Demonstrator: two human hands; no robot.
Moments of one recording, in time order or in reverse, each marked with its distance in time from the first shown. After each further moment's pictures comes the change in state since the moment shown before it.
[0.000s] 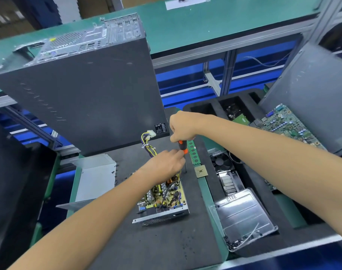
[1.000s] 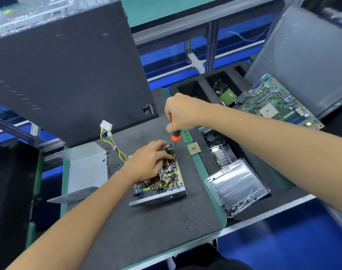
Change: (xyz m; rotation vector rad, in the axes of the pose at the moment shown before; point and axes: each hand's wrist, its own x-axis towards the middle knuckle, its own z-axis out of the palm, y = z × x) left_hand -0.047 0.003 0.045 -0.492 0.234 -0.112; right_hand -0.045 -0.009 0.021 0.084 0.227 0.021
